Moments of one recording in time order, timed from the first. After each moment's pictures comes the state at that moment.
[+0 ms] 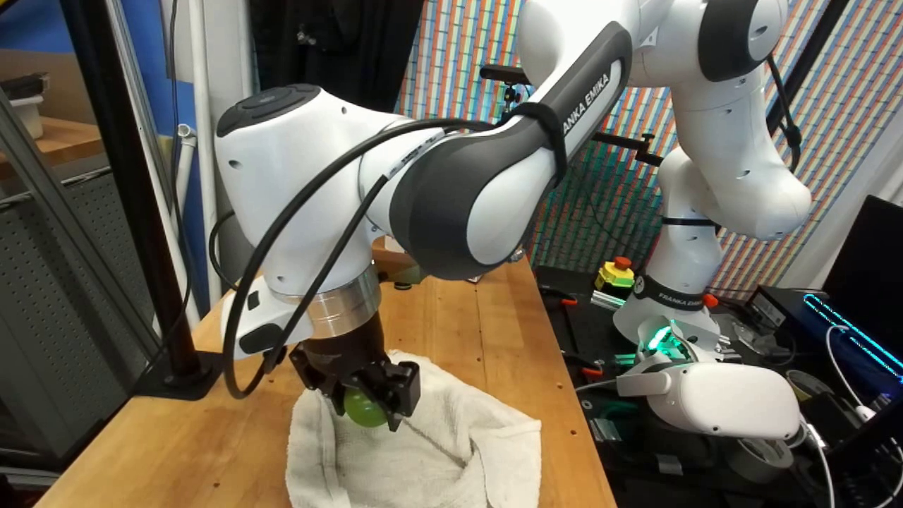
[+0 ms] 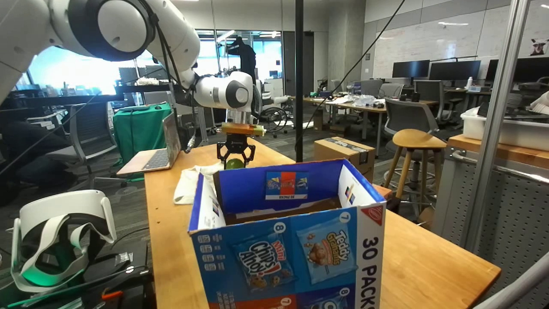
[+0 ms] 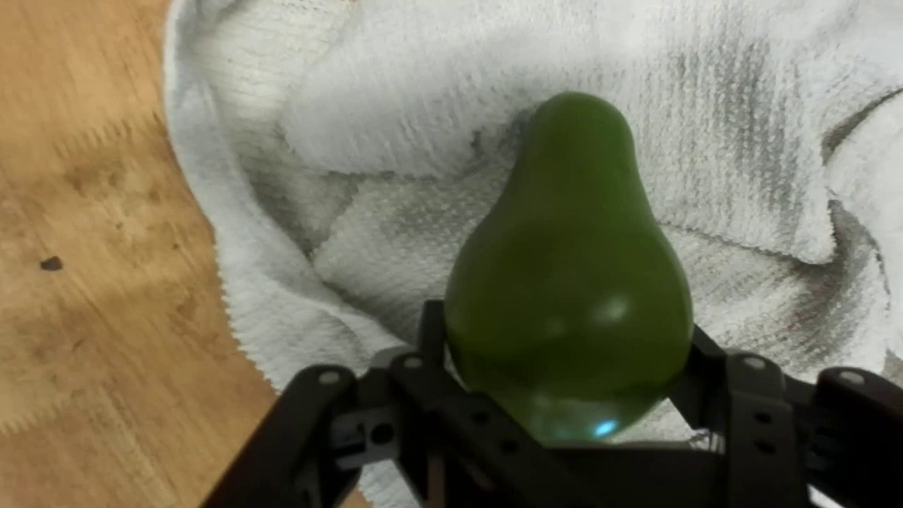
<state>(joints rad) 0.39 0.68 0.35 -1.51 -0.19 1.96 -0.60</state>
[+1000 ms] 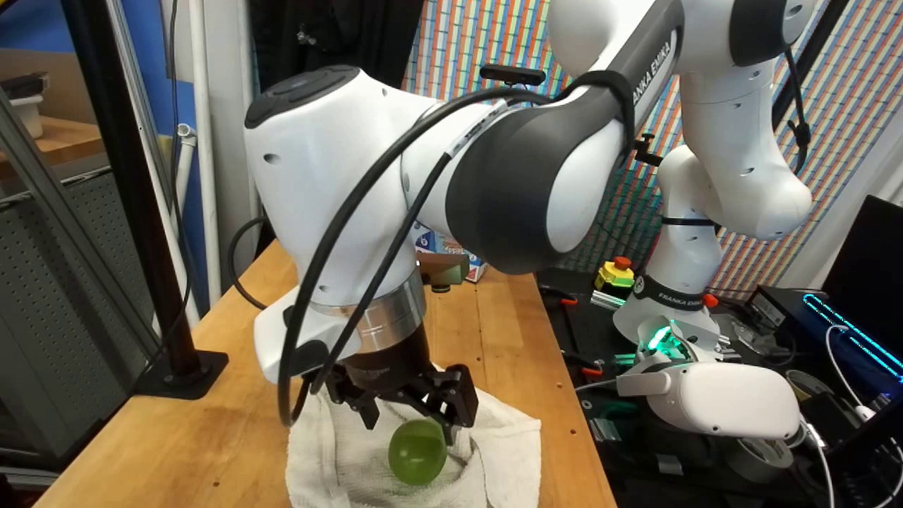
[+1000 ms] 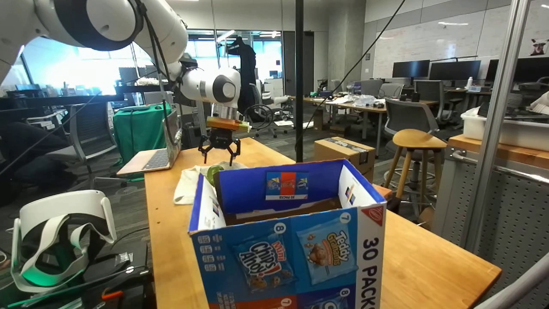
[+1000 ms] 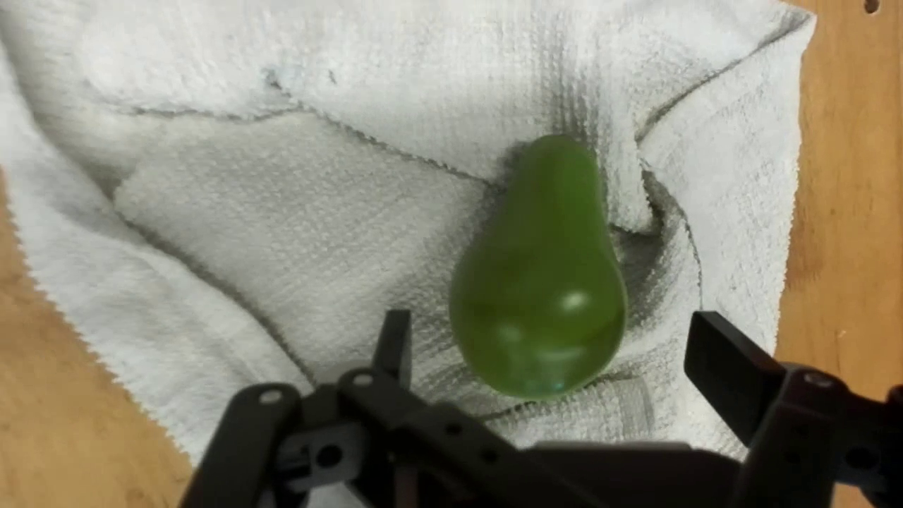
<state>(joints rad) 0.40 0.62 0.40 -1.58 -0.14 1.92 -0.61</state>
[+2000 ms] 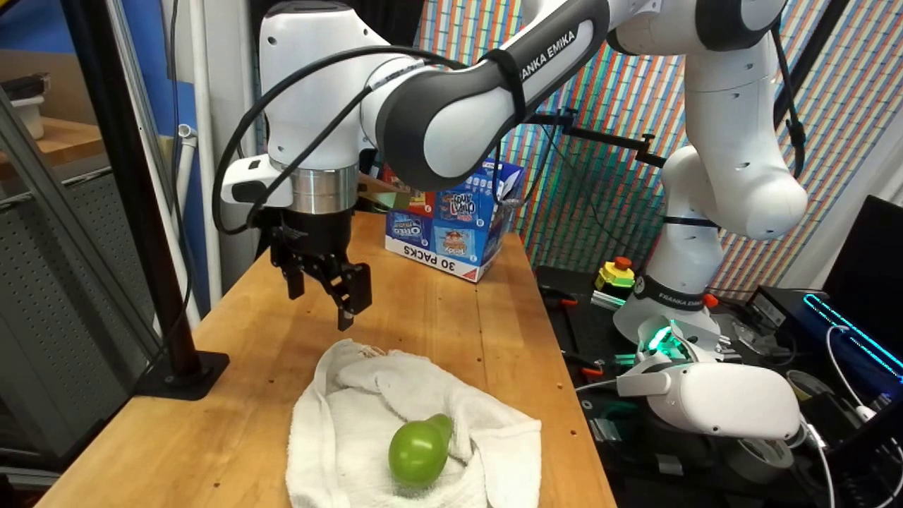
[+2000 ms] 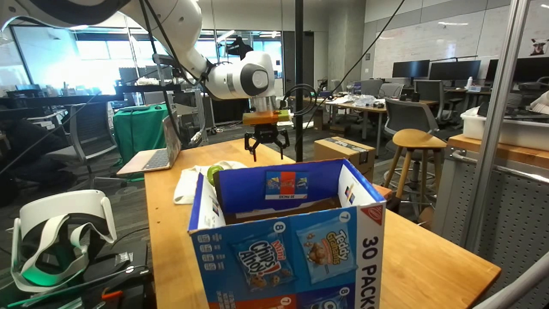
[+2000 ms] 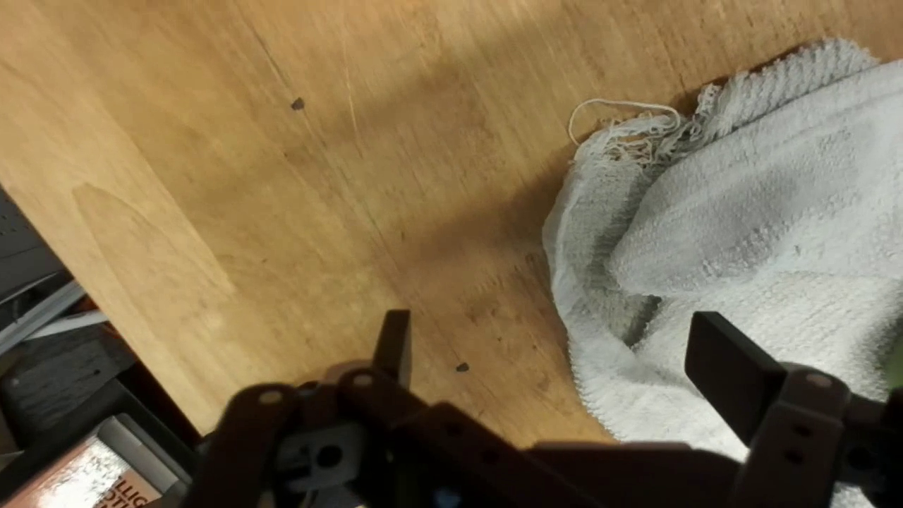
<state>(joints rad) 0.27 0.53 0.26 -1.65 -0.23 2.17 -0.54</state>
